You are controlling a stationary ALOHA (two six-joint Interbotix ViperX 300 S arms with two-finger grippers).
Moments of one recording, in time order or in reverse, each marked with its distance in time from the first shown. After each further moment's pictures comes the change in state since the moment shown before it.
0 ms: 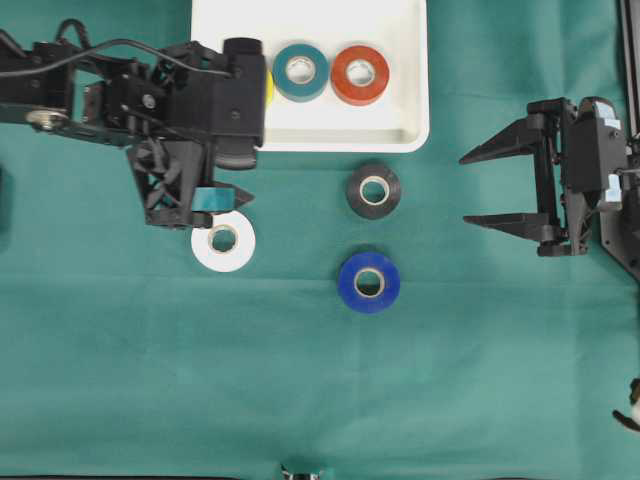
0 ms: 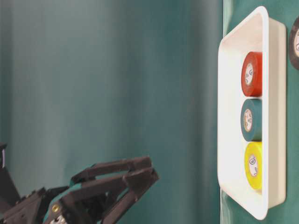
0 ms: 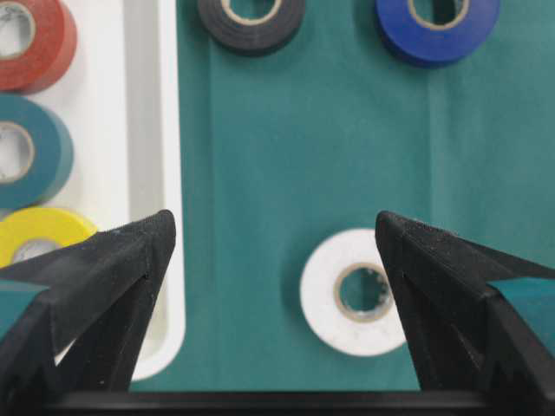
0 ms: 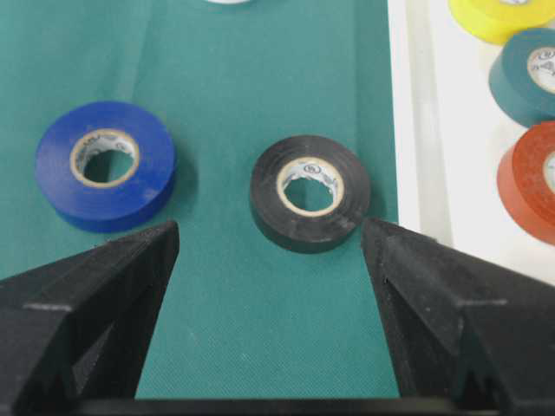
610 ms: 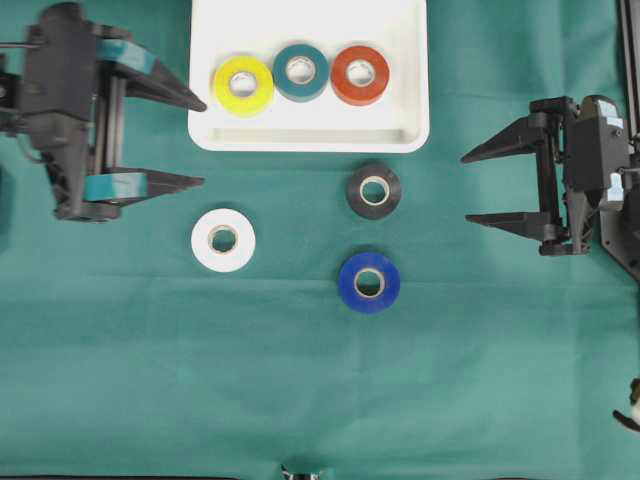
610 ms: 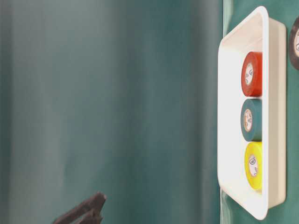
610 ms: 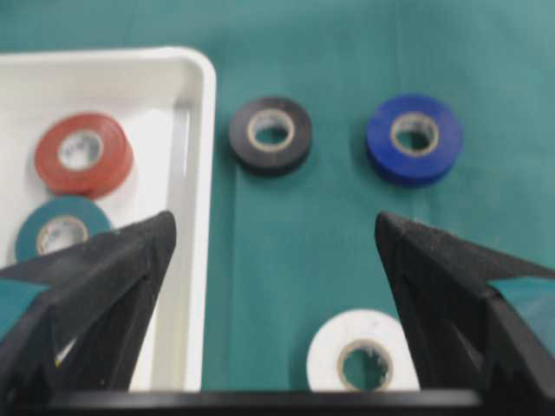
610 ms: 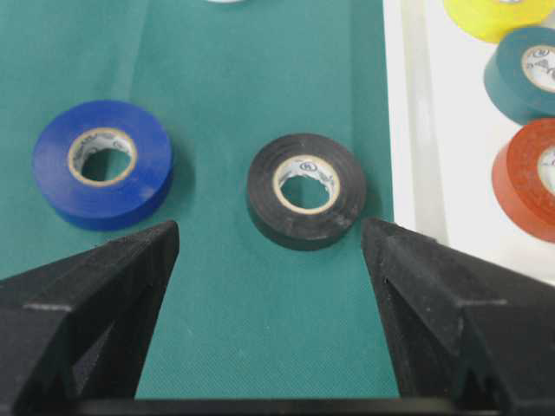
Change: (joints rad) left arm 0.003 -0.351 0.345 -0.003 -0.413 0.000; right arm 0.000 -0.012 -0.006 0.000 0.021 0.000
